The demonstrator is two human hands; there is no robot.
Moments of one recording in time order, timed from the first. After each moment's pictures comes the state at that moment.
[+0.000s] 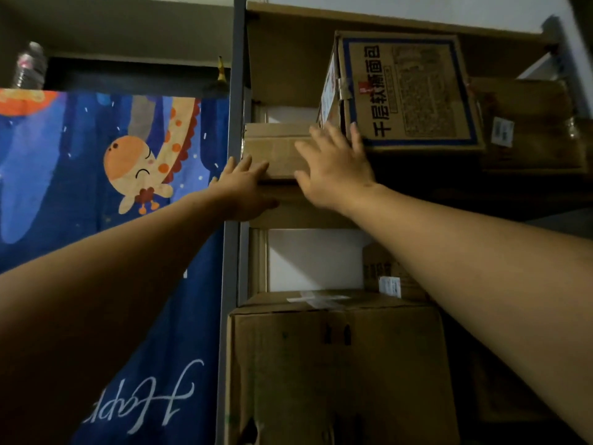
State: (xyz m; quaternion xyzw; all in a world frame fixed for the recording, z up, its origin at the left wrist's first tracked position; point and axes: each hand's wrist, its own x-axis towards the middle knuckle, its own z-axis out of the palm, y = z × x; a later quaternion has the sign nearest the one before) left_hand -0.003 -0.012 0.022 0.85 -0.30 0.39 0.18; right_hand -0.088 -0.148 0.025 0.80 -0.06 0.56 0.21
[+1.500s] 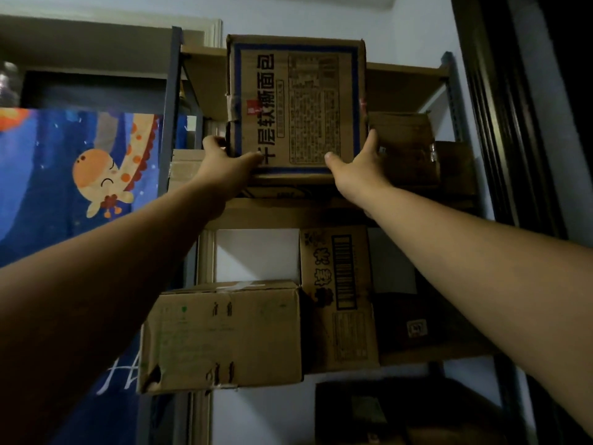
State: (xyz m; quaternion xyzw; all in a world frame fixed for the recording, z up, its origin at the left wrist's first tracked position) left_hand -0.218 -0.108 0.005 0.62 -0.37 0.26 0.64; right_hand -0.301 -0.279 0.001 0.73 -0.05 0.55 -0.39
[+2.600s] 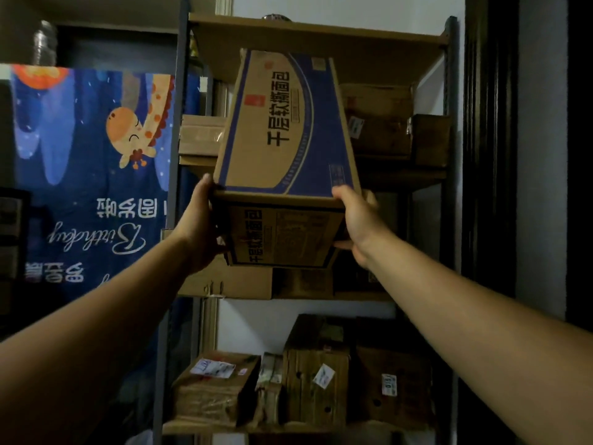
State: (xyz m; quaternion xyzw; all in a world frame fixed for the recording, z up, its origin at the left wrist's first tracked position) left_hand -0.335 -0.100 -0.131 0.56 -0.27 0.01 0.79; right_hand -0.424 -0.307 -0.119 0.66 0.00 0.35 -0.66
